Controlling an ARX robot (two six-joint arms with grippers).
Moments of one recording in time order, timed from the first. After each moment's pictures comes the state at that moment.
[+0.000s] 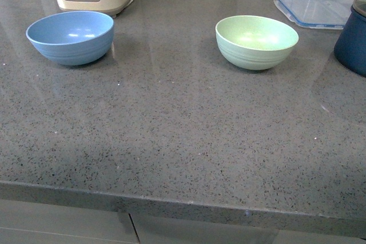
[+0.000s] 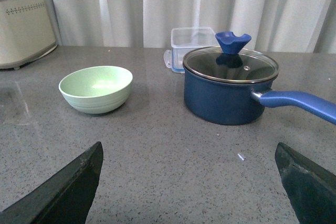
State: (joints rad) left arm 0.00 0.00 0.02 0.00 0.00 -0.01; right arm 0.00 0.00 0.01 0.00 0.00 0.00
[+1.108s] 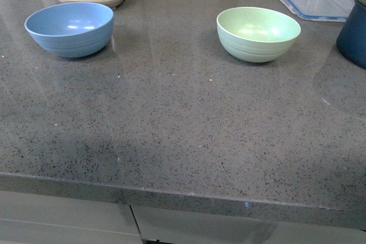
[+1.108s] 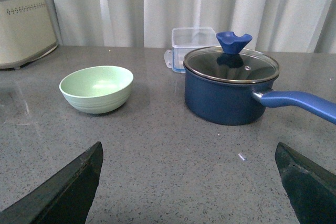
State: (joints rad) left arm 0.05 1.25 0.69 0.09 -0.27 -0.27; right arm 0.00 0.00 0.01 0.00 0.00 0.00
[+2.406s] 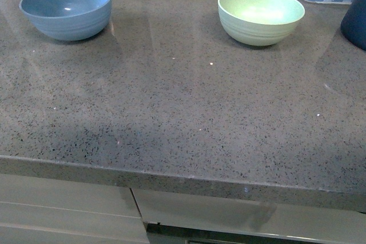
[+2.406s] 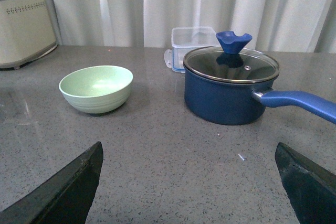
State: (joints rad) left arm 0.00 1.92 1.30 -0.05 -0.21 -0.37; right arm 0.00 0.00 0.01 0.00 0.00 0.00
